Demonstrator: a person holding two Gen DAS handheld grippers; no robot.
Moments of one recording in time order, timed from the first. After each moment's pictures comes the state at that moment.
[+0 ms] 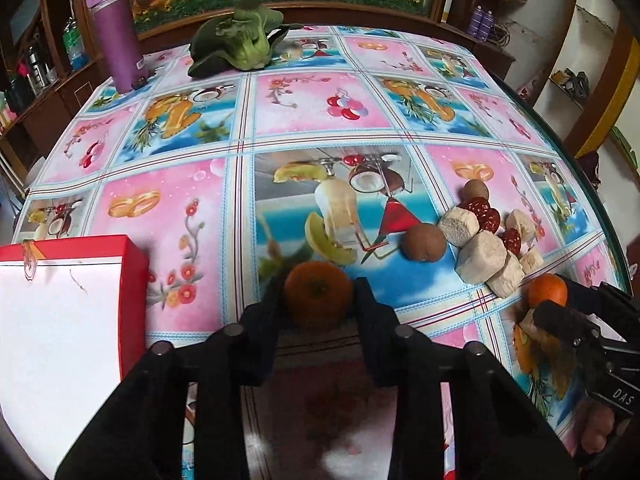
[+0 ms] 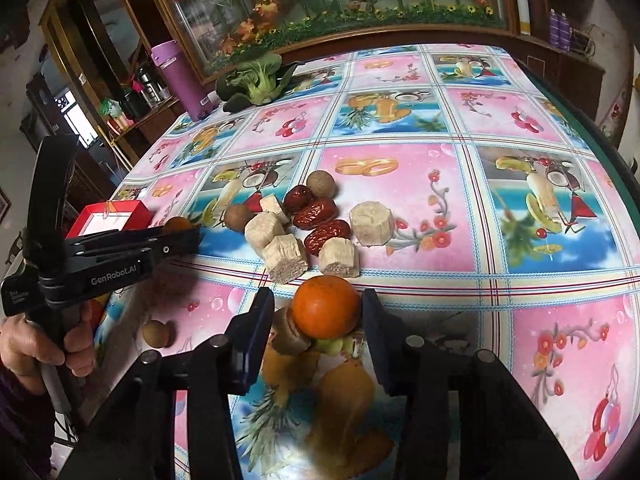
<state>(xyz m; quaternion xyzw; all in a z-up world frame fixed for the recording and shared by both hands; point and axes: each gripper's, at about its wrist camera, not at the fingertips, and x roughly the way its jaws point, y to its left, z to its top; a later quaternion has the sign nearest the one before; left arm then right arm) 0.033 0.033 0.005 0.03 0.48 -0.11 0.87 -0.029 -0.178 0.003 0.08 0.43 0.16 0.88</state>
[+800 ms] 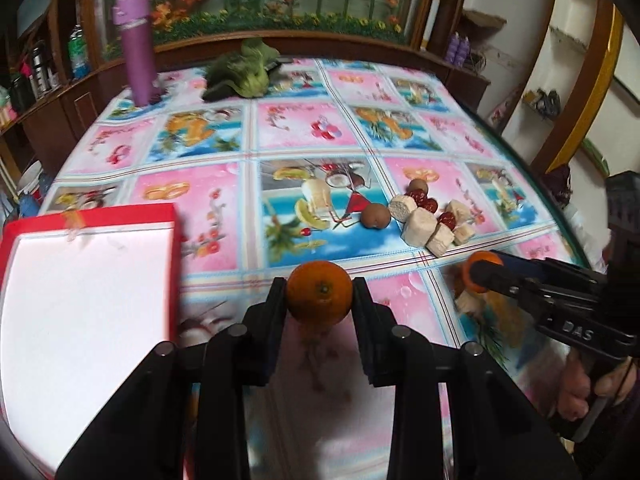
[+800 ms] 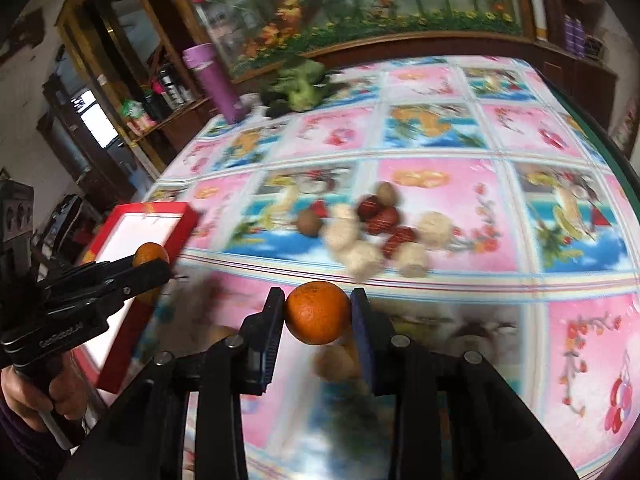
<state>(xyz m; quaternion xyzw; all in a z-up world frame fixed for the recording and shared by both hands) -0.041 0.061 0.050 0.00 0.44 -0.14 0.89 -0.047 -0.132 0.034 0.09 0.42 0.21 0.88</state>
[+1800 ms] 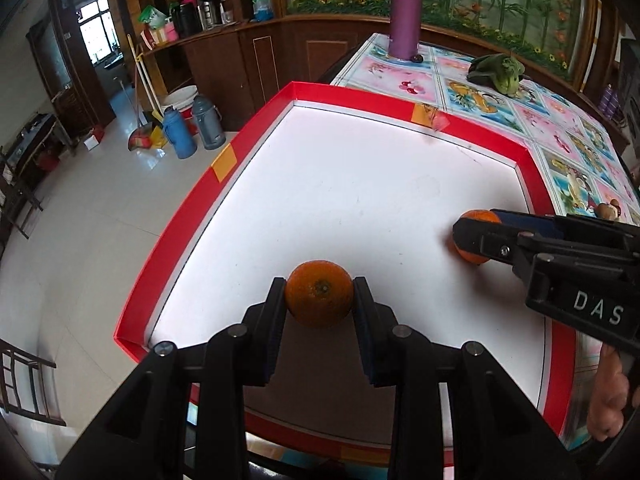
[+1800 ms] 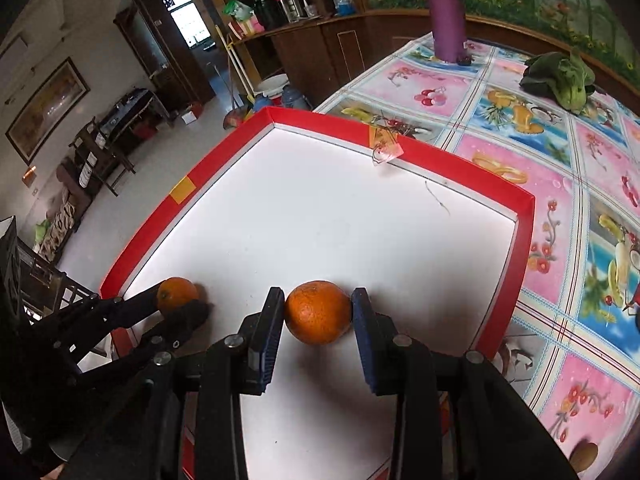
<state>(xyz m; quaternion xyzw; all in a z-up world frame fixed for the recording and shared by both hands) -0.110 0.268 0.017 -0.04 0.45 0.13 0.88 -0.038 0.141 0.020 -0.04 0.48 0.35 0.80</state>
